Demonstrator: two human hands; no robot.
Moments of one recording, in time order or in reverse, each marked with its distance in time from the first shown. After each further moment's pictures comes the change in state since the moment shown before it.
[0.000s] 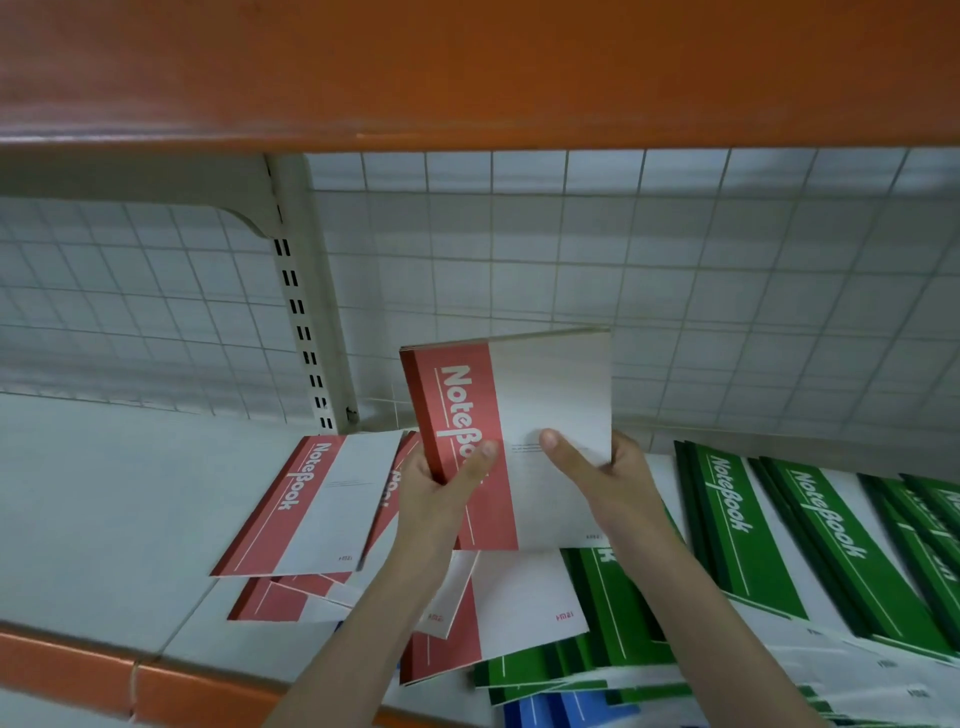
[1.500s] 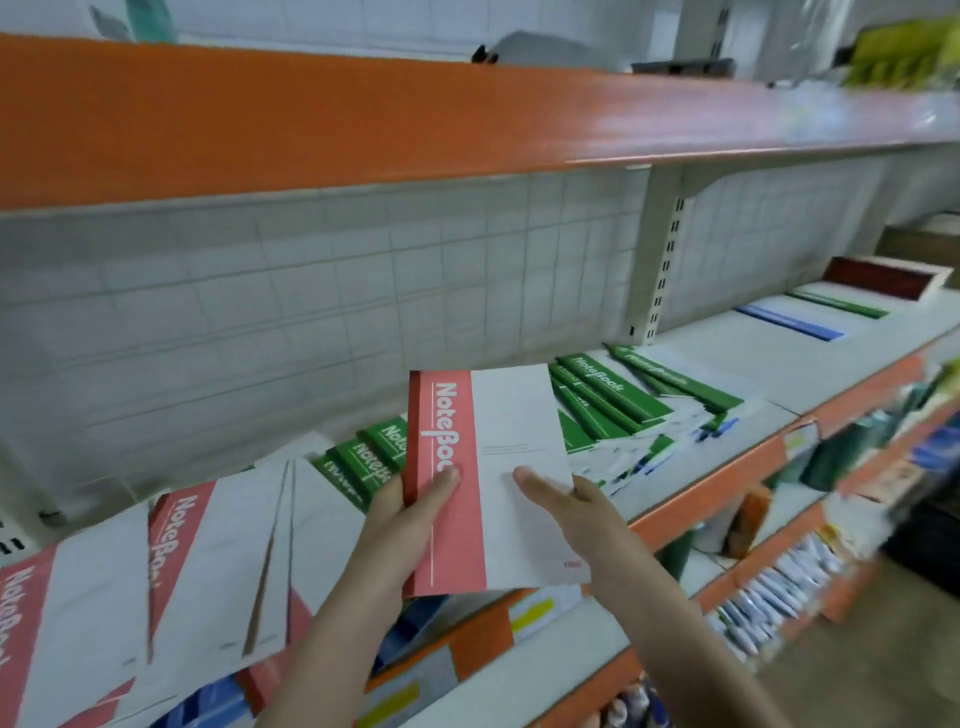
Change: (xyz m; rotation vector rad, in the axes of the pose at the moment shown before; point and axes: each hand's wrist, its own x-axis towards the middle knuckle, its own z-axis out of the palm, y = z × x) left_hand -0.074 0.006 0.068 0.098 -0.654 -0.432; right_hand -0.153 -0.026 -0.067 -0.041 0.679 0.493
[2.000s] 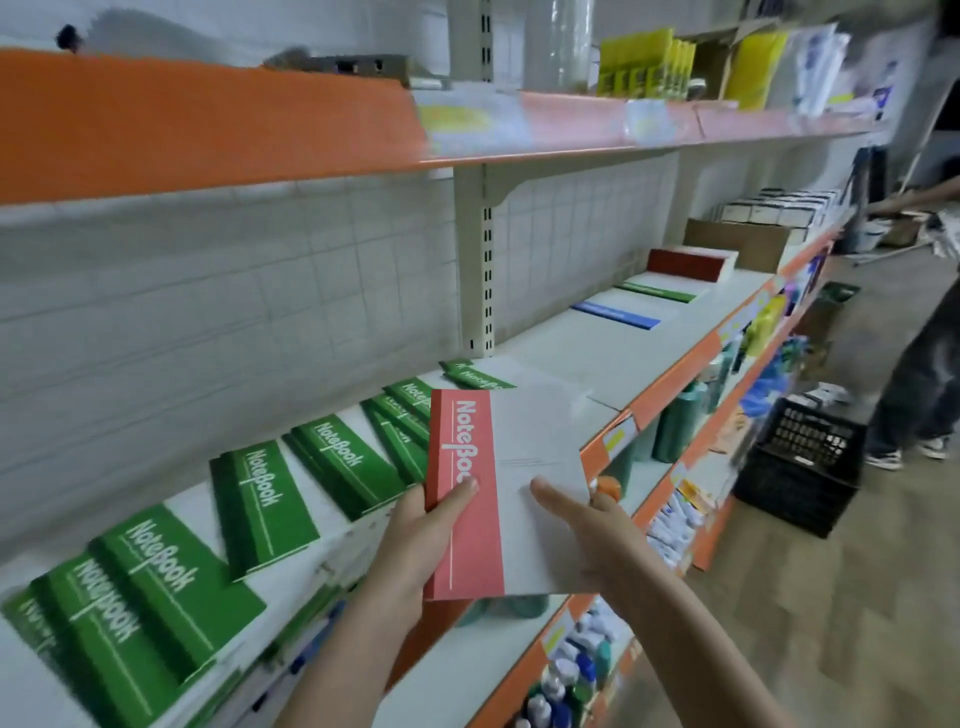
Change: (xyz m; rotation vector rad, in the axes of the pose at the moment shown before) left_hand 0.049 -0.026 0.198 0.081 -0.264 -0.085; right_hand 0.019 0.008 -0.188 0.170 0.290 -0.002
